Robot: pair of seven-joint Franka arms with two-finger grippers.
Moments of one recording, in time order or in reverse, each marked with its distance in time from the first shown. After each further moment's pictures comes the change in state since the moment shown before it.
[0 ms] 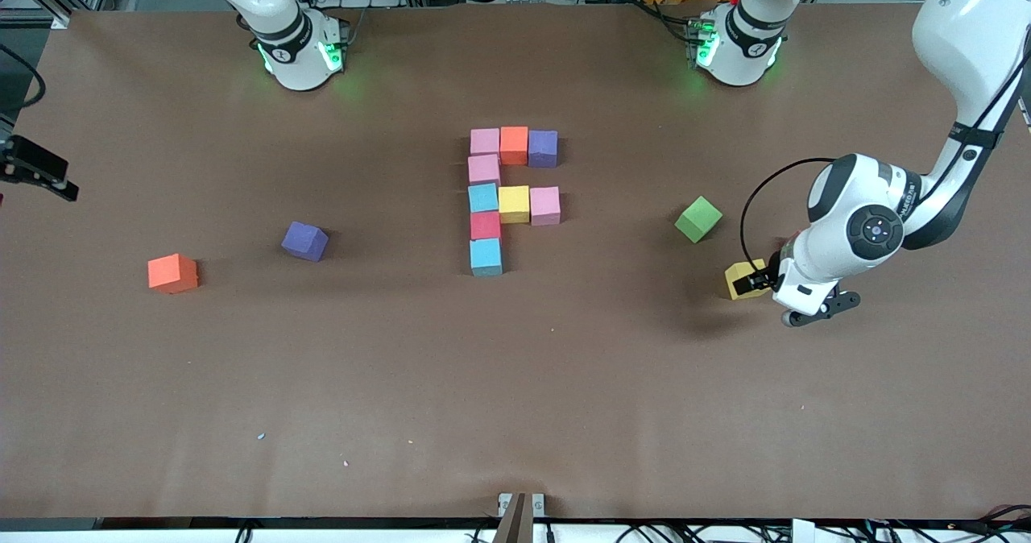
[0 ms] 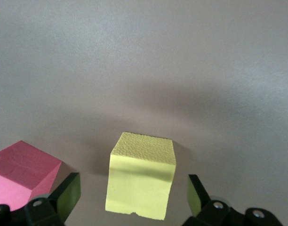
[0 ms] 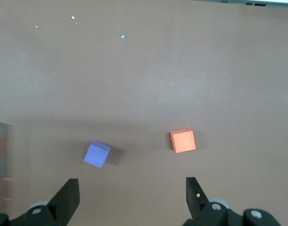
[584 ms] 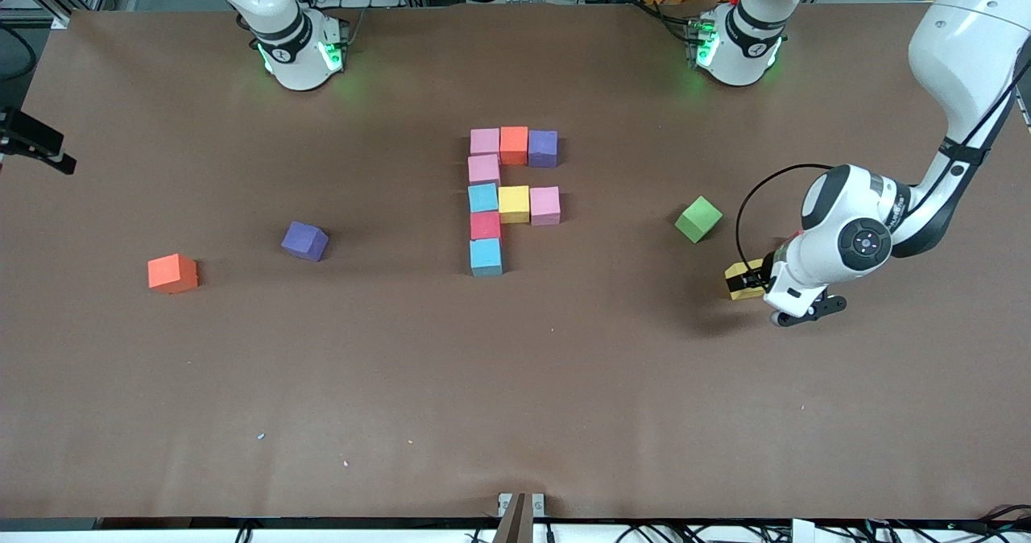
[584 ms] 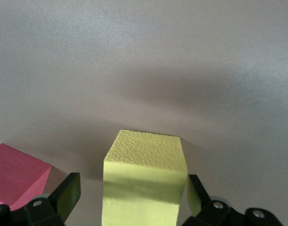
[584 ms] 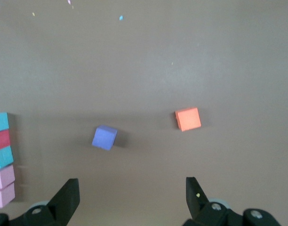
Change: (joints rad) left arm -0.001 0.063 0.013 0.001 0.032 0.001 0.012; right arm 0.000 -0.020 0.001 -0.008 0.002 -0.099 0.067
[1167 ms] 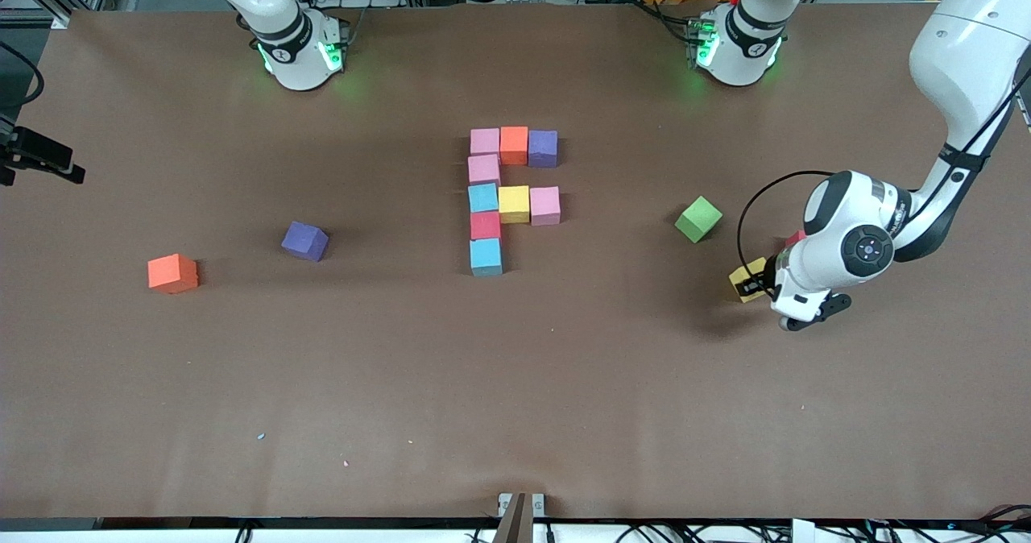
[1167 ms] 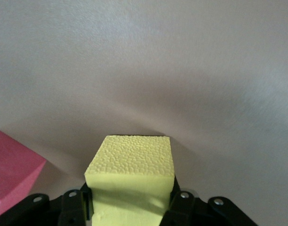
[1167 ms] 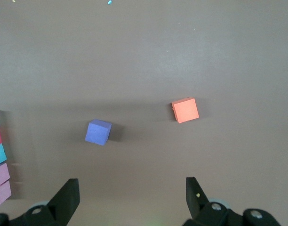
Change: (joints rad) left arm -0.014 0.018 0.008 0.034 -0.027 0.007 -0.219; right arm -0.031 0.043 -0.011 -0.006 -0.001 0.007 0.000
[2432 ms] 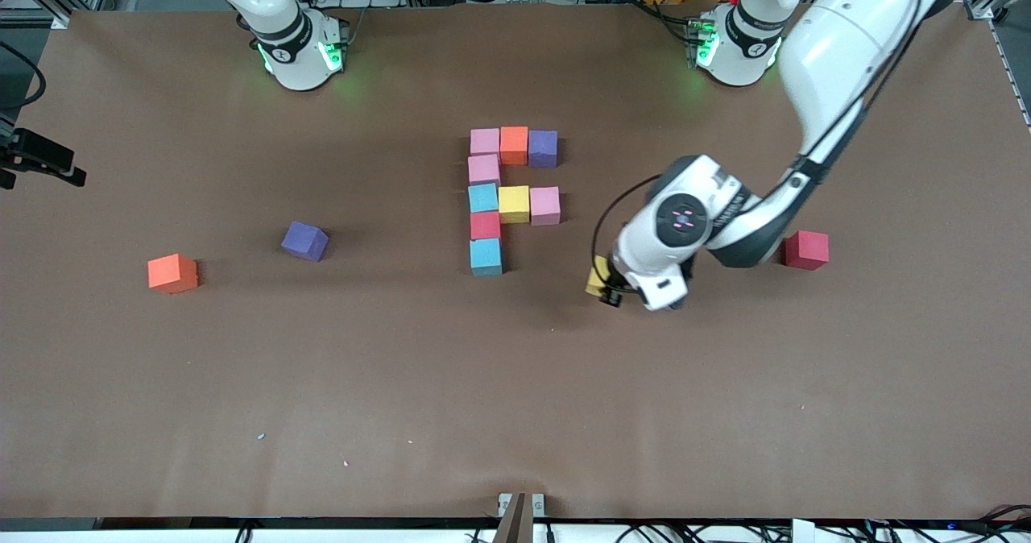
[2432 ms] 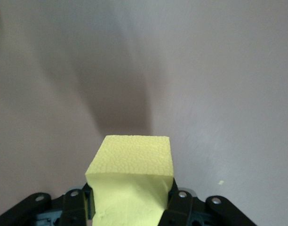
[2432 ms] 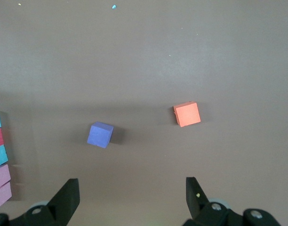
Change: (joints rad) left arm -0.538 0.094 0.004 0.276 -0.095 -0.036 -1.119; right arm 0.005 0.000 0.017 0.006 0.000 0.006 -0.002
